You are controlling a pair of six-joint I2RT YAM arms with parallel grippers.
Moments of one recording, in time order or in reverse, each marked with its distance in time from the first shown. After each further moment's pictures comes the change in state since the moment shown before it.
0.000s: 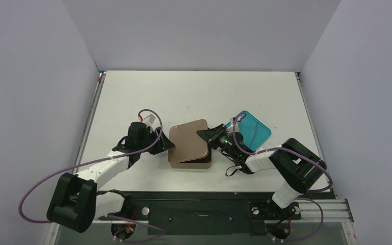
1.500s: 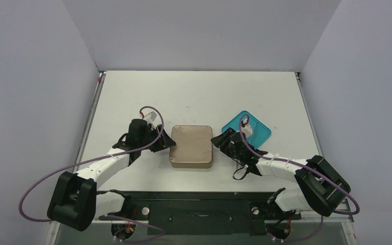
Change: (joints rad) left arm -0.007 0.013 0.048 -0.027 0.008 0.019; right arm -0.027 -0.277 -0.005 -0.632 0.182 -0.259
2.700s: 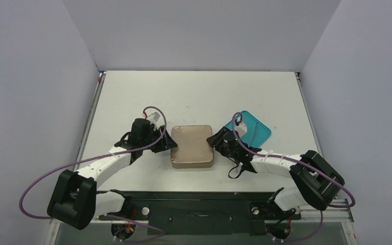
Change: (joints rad) left arm -0.039 0.015 0.032 -0.058 -0.014 0.021; right arm 0.053 0.068 0.076 -0.049 0.032 -0.006
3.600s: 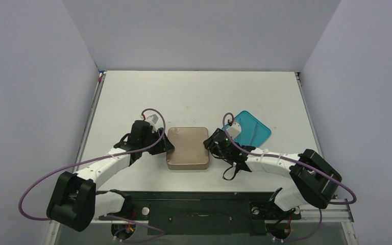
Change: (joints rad) left arm 0.009 -0.016 -0.009 -0.059 -0.081 0.039; right arm 0.104 0.040 0.078 -0.096 0.119 0.027
